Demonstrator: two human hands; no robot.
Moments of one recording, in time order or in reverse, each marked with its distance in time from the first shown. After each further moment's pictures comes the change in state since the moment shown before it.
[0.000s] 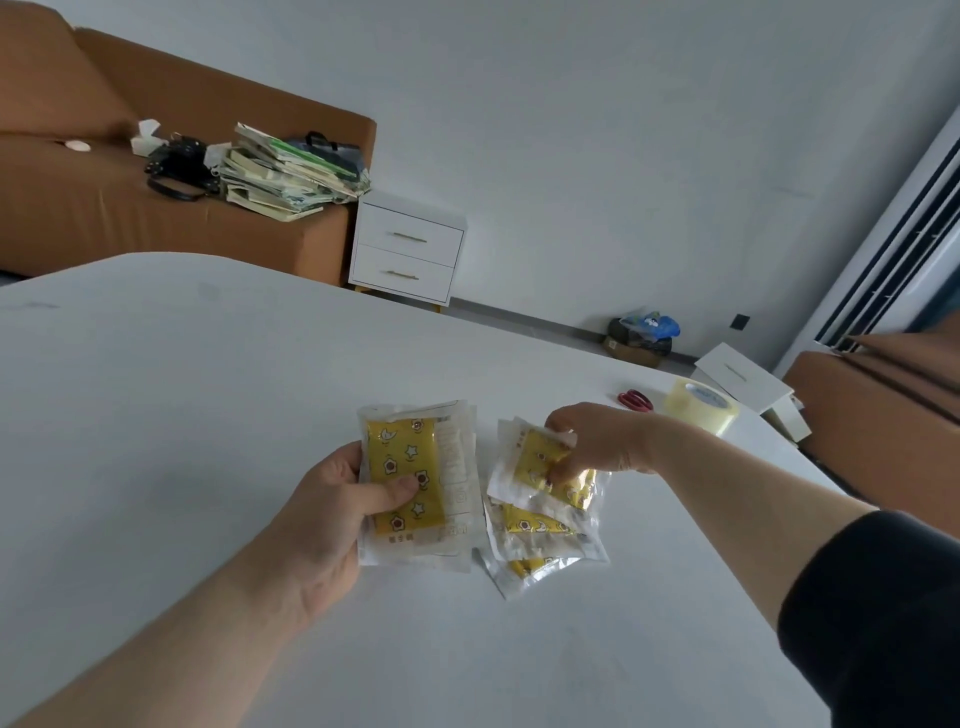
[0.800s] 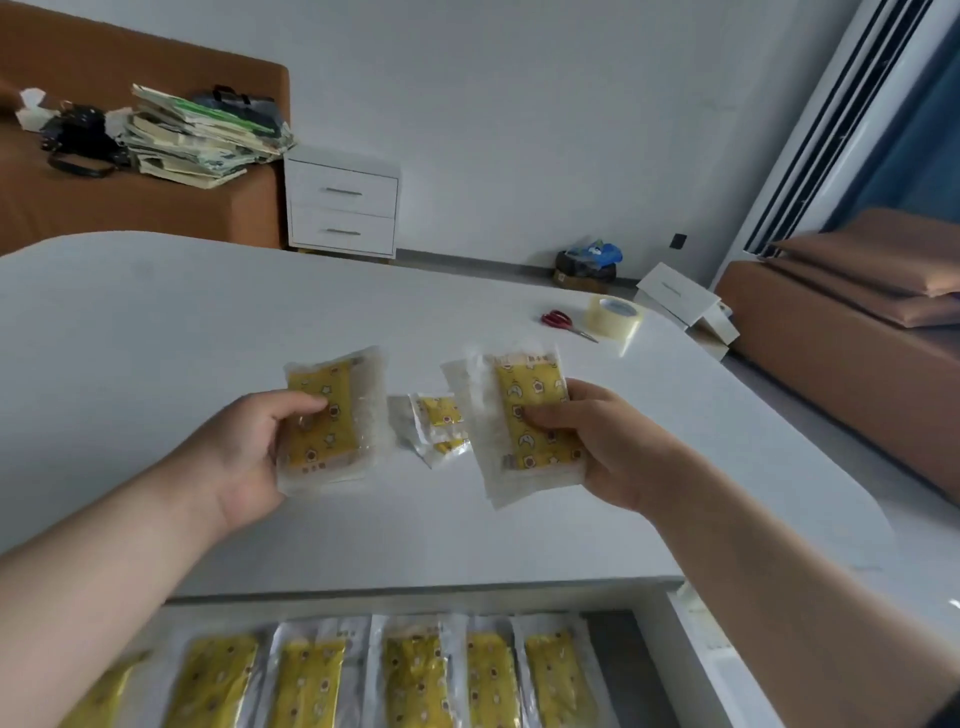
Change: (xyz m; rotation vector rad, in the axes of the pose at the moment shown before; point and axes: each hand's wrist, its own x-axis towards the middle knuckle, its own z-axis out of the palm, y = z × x) left_hand -0.063 0.024 0.028 0.110 0.106 -0.203; right_hand -0.185 0.000 0.053 1.392 0.133 0.014
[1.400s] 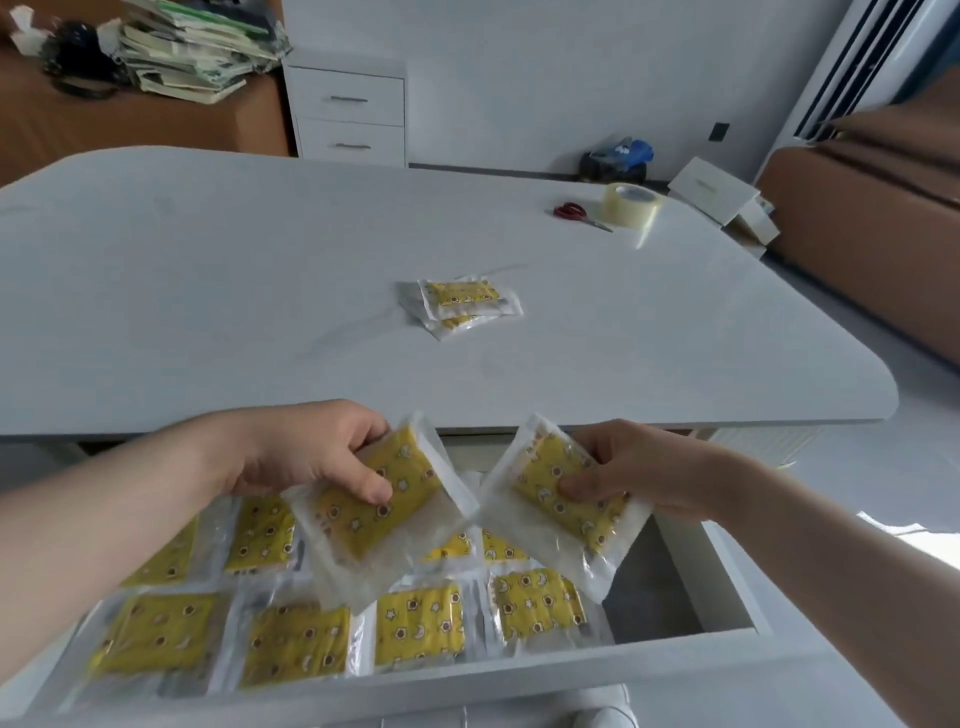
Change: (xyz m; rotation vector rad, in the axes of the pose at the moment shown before) left_hand -0.069 -0.062 -0.006 0.990 -0.459 -0.301; right_hand -0.087 0.101 -0.034 -0.464 -0.327 0.234
